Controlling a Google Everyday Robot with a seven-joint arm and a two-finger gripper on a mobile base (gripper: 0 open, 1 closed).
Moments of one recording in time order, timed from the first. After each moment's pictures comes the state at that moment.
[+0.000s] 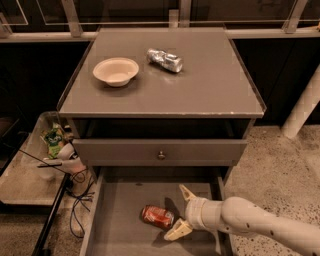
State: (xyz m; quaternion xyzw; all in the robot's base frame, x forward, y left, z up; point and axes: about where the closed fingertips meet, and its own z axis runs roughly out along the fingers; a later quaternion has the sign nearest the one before) arm 0.466 -0.072 0.470 -0.53 0.73 0.18 0.39
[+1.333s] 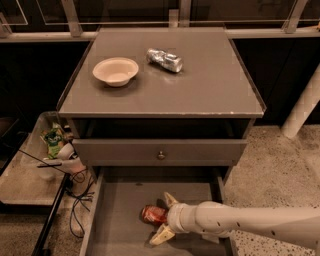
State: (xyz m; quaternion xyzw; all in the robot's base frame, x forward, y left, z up) arm 0.473 -0.018 0.399 -0.54 0.74 0.17 0.36
